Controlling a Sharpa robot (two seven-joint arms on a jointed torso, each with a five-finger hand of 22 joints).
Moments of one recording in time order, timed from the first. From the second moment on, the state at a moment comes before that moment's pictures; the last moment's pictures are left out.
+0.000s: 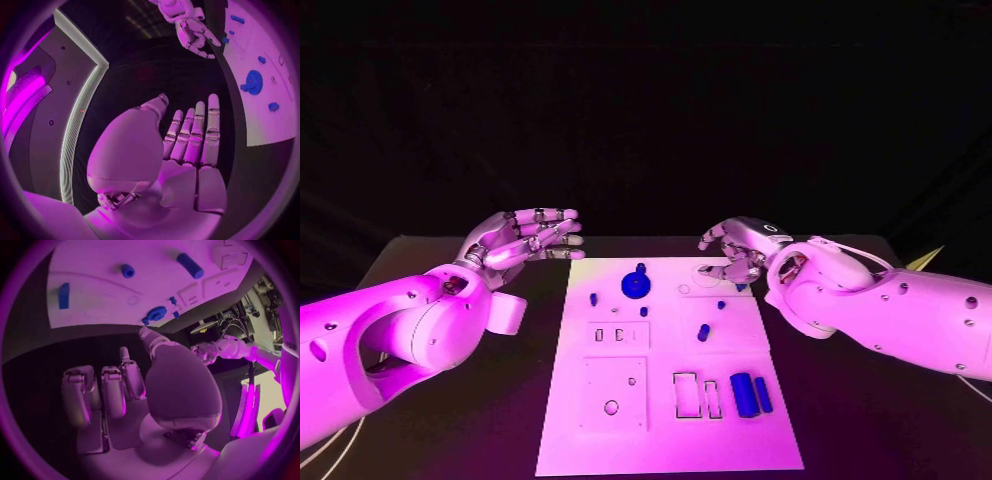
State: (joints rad) left arm 1.29 -0.98 0.00 1.68 -0.09 -0.33 0.36; left_hand 1.47 -0.12 0.33 0.21 0.05 0.75 0.20 0.23 0.16 0.90 0.21 0.07 0.07 0.89 0.16 0.27 0.29 0.17 0.95 0.25 0.36 0.13; right arm 1.37 -0.88 -0.14 1.53 -1.40 -0.47 -0.21; right_hand 1.32 -0.22 0.34 0.17 0.16 0.86 0.15 0.13 0.48 1.39 0.07 1.36 1.31 1.46 0.00 1.56 1.31 0.01 1.46 0.10 1.57 1.31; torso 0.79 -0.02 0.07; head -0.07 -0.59
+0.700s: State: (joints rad) left arm 1.29 -0.97 0.00 1.66 -0.09 -0.33 0.37; left_hand 1.47 -0.12 0.33 0.21 0.05 0.75 0.20 0.23 0.16 0.90 0.21 0.07 0.07 0.89 0.16 0.27 0.29 0.17 0.95 0.25 0.36 0.13; right arm 1.33 -0.96 -0.15 1.33 -1.12 -0.34 0.06; right_hand 1.37 -0.22 0.32 0.14 0.16 0.81 0.15 0.10 0.48 1.38 0.07 1.34 1.31 1.46 0.00 1.56 1.31 0.01 1.46 0.10 1.57 1.31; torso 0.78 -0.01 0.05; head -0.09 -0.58
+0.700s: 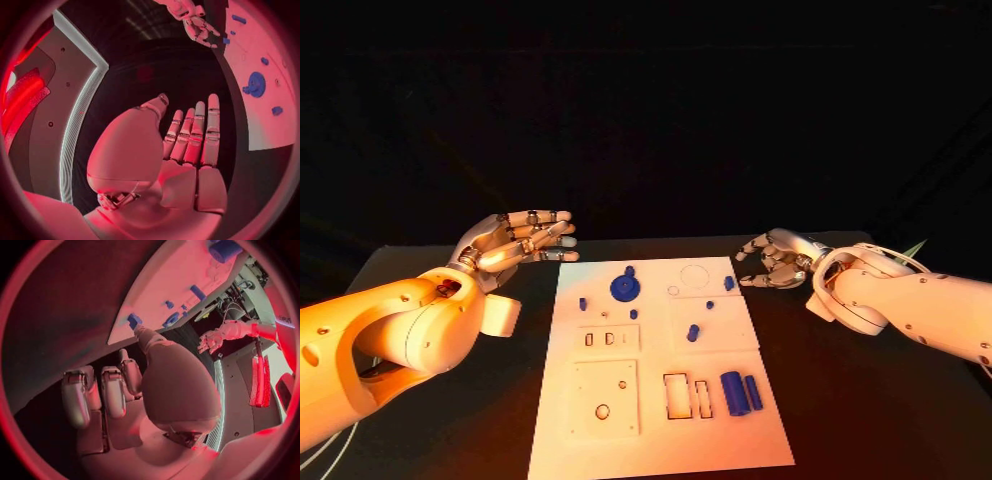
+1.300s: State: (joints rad) left arm 1.29 -0.97 0.00 1.66 -0.09 -0.33 0.36; left_hand 1.47 -0.12 0.33 0.21 0.05 0.75 0.20 0.23 0.16 0.90 0.21 0.07 0.07 0.89 0.16 0.27 0.29 0.17 0.95 0.25 0.36 0.13; right arm 1.30 -0.93 -0.15 1.32 -1.12 -0.33 0.10; right_hand 1.40 -0.20 0.36 0.13 0.17 0.88 0.14 0.11 0.49 1.39 0.05 1.36 1.31 1.47 -0.01 1.56 1.31 0.01 1.46 0.09 1.57 1.31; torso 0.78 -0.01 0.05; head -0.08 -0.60
